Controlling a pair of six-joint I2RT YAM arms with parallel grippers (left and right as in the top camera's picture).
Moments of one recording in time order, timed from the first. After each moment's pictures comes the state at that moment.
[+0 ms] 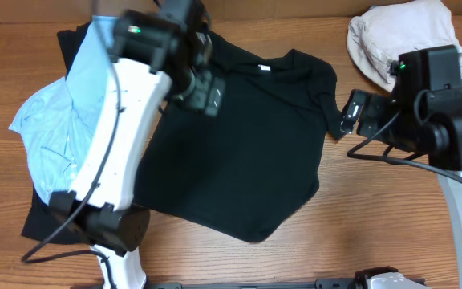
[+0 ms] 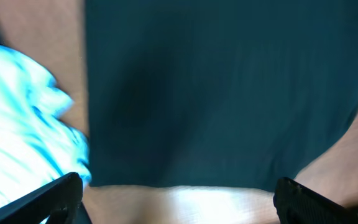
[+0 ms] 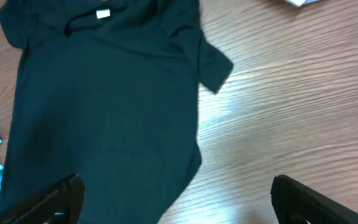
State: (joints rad) left arm -0.39 1.97 2.20 -1.67 0.03 -0.13; right arm 0.16 1.36 1.70 -1.42 0.01 0.43
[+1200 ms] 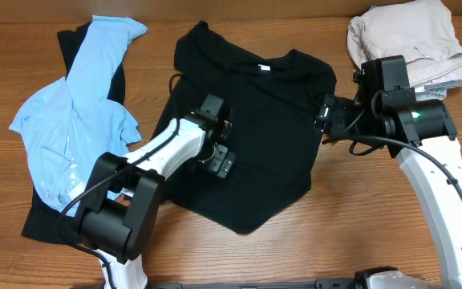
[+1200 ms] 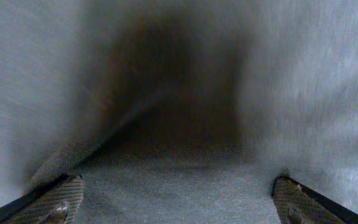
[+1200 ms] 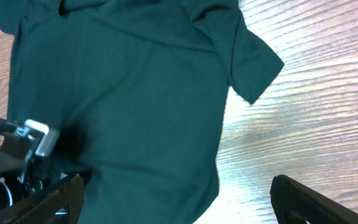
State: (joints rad) left arm -0.45 1.95 1.23 -0.76 -0.03 -0.02; right arm 0.16 1.42 1.38 -1.07 -0.10 0.44
